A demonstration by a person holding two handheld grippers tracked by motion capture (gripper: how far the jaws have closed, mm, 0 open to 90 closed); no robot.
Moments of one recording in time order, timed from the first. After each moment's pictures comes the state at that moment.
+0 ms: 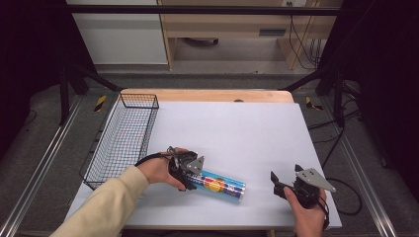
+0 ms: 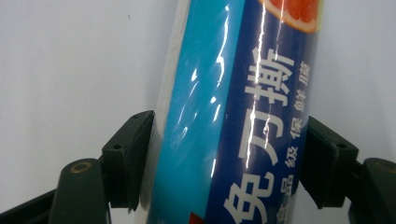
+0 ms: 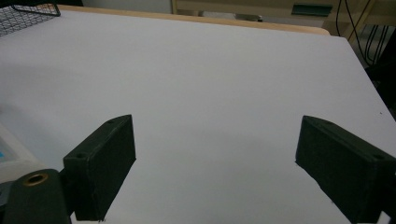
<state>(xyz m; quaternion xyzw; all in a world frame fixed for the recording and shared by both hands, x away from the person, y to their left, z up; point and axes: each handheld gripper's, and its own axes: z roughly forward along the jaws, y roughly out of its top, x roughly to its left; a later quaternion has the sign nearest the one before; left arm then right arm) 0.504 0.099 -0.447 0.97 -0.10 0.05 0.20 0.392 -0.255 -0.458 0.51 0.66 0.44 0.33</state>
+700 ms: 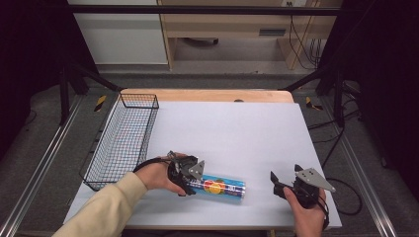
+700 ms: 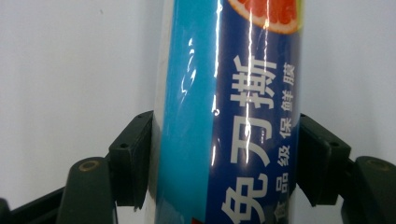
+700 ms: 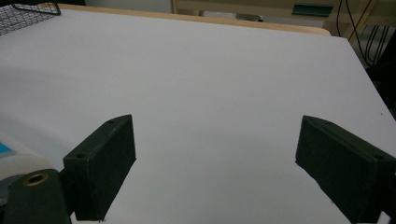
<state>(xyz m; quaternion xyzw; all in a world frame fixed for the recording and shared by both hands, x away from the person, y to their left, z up) 0.487 0.096 -0.442 0.98 -0.08 0.04 0.18 0.392 -0.255 -0.458 0.51 0.66 0.44 0.33</state>
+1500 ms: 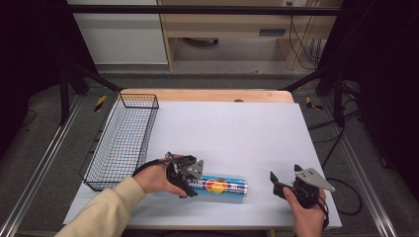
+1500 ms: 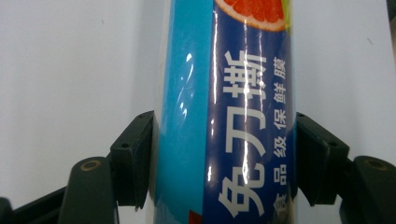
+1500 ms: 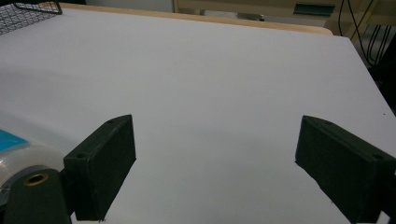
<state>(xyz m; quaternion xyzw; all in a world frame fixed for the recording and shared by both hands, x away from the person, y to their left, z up) 0.480 0.100 -0.435 0.98 -0.05 0.03 0.20 0.392 -0.254 -0.458 0.51 0.67 0.44 0.33</state>
